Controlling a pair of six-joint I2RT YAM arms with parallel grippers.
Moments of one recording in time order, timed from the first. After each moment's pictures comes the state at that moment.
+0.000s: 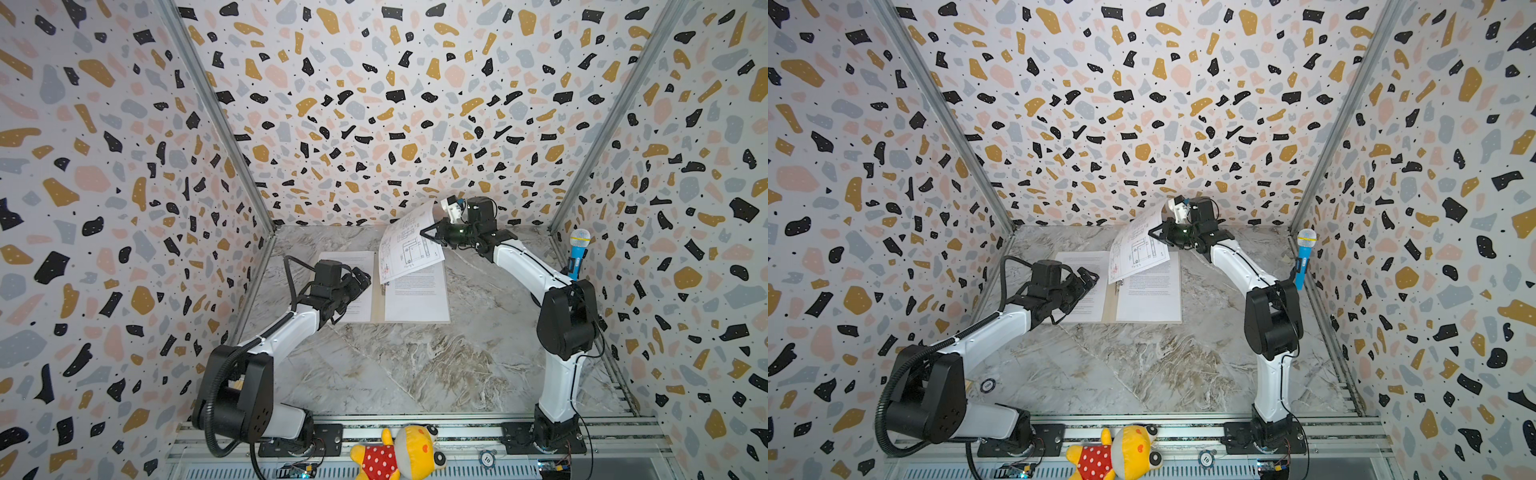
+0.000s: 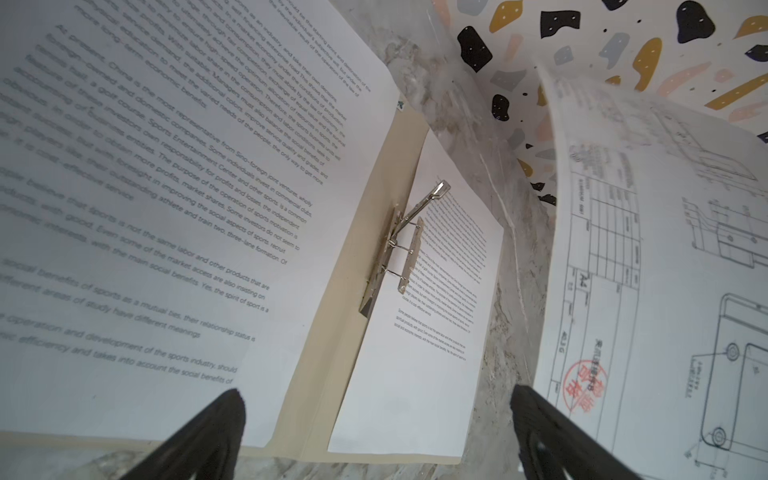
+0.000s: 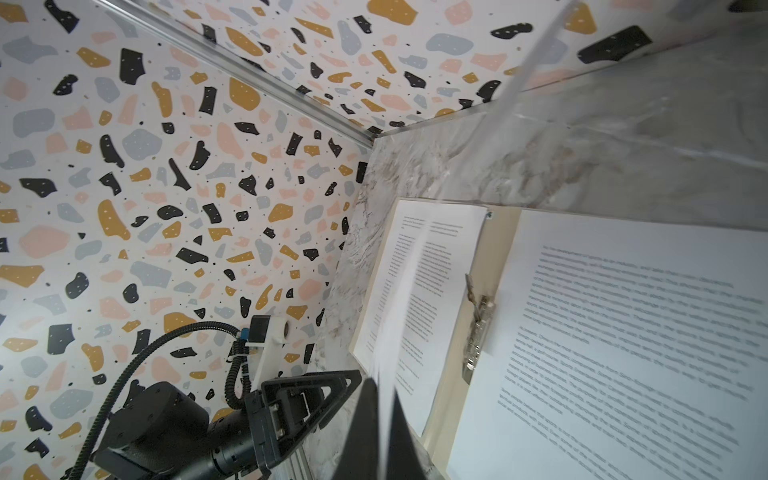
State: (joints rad) left arm -0.23 1.43 0.83 -0.12 0.21 -0.92; right arm 0.36 1.96 1.65 -0.16 -0.72 0.71
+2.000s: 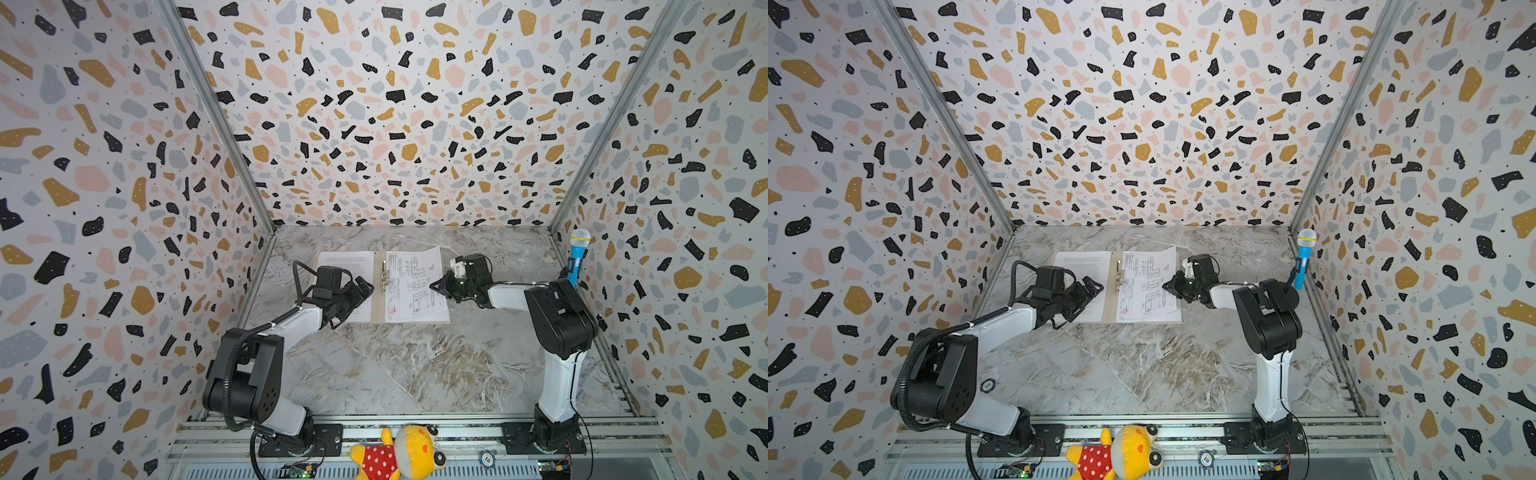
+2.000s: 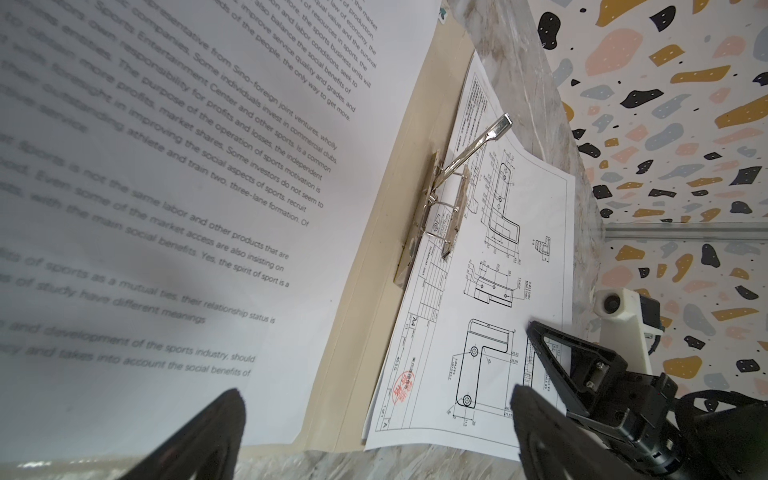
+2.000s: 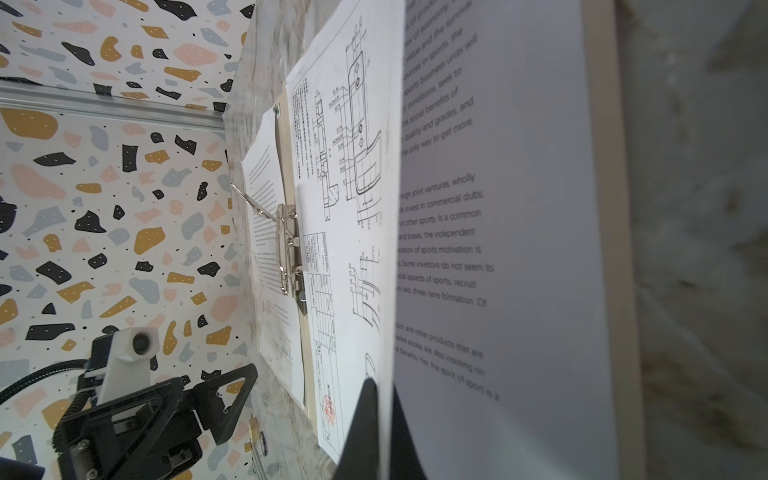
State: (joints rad) left arm -0.20 1.52 0.79 -0.08 0.31 -0.87; right arm 0.38 2.00 1.10 0.22 -0.58 0.91
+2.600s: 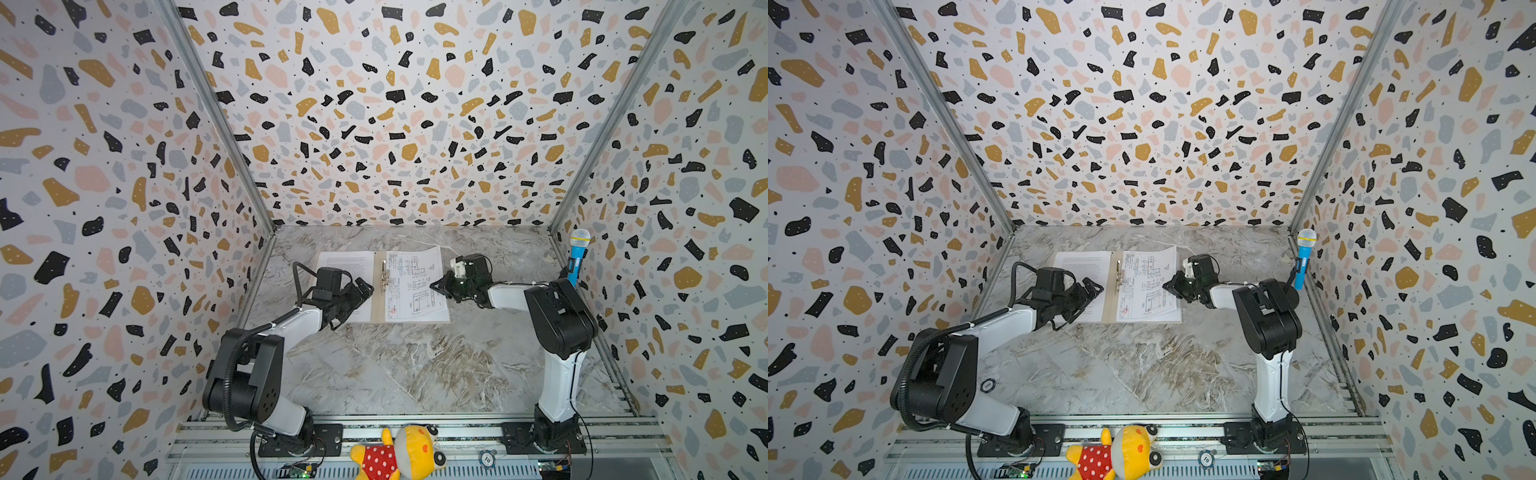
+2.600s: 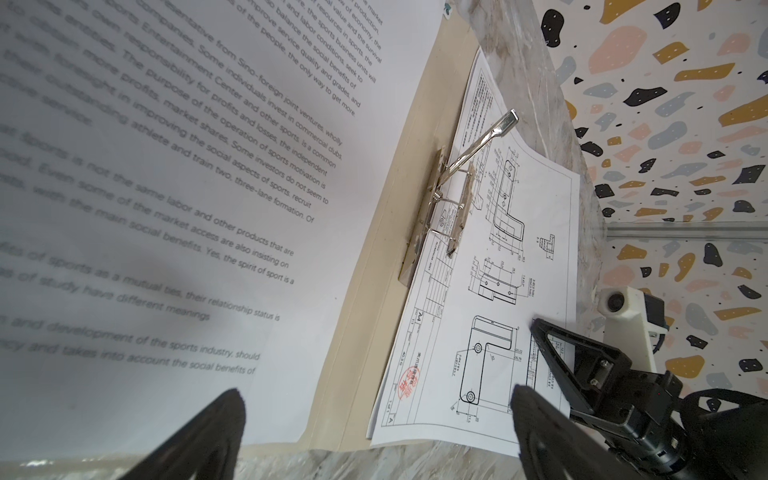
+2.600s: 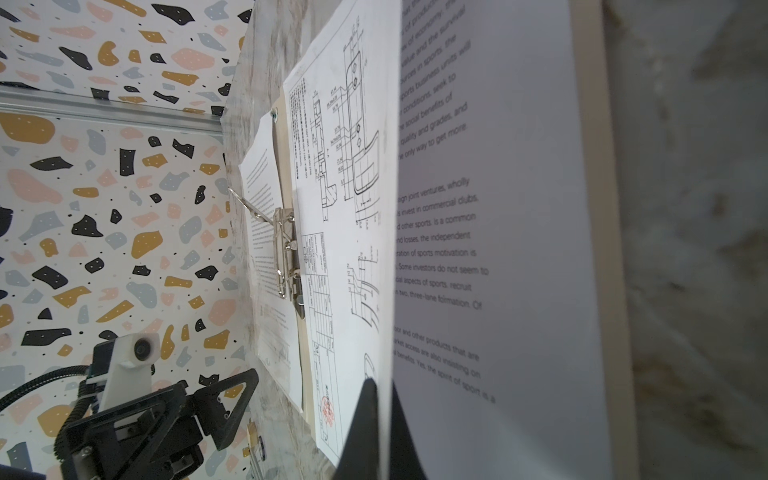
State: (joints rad) left arm -0.20 1.52 0.77 -0.07 0.31 -0.87; right arm 0.38 2.00 1.10 0.22 -0.57 0.91
